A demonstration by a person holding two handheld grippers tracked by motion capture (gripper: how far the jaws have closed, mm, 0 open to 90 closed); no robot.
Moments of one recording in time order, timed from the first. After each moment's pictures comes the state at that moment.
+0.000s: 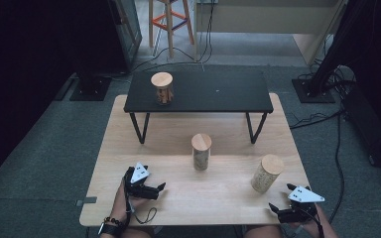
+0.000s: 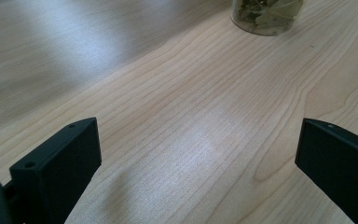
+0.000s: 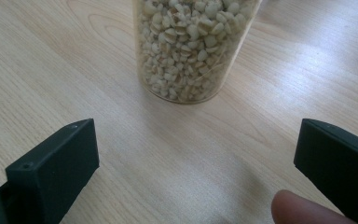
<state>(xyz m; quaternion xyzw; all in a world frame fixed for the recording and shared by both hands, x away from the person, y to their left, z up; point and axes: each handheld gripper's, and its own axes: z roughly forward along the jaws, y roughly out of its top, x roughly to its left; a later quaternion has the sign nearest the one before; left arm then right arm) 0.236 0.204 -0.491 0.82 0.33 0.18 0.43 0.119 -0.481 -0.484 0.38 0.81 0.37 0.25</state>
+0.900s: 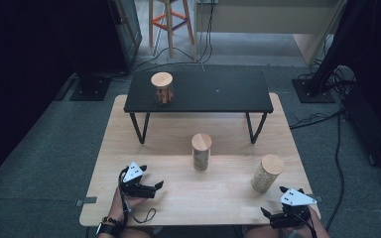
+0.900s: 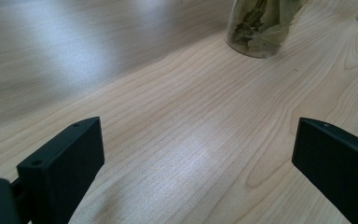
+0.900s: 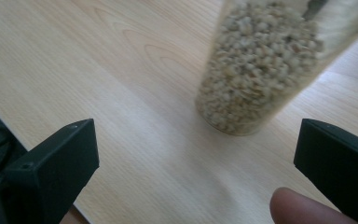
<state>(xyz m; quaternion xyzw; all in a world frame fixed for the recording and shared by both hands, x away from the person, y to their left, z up) 0.237 0.223 -0.498 0.79 0.34 0.16 0.48 0.106 -0.439 -0.447 0.37 0.82 0.36 0.23</state>
